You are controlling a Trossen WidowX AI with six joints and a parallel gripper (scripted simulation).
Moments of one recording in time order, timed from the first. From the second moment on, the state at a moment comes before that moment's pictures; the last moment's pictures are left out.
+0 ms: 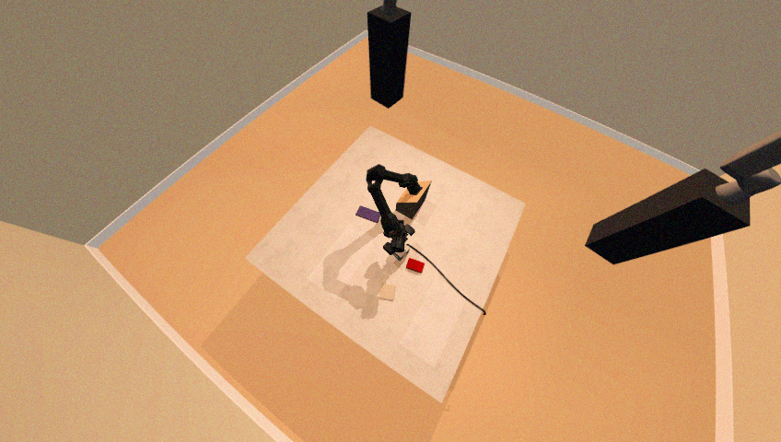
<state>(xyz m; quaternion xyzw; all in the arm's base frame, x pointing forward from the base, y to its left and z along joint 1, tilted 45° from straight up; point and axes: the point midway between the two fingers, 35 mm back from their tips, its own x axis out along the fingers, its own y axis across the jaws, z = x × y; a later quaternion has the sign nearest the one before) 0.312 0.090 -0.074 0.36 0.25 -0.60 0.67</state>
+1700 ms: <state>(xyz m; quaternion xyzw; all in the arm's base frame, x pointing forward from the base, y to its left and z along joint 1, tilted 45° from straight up) 0.312 0.090 -0.075 0.36 0.25 -0.60 0.67</state>
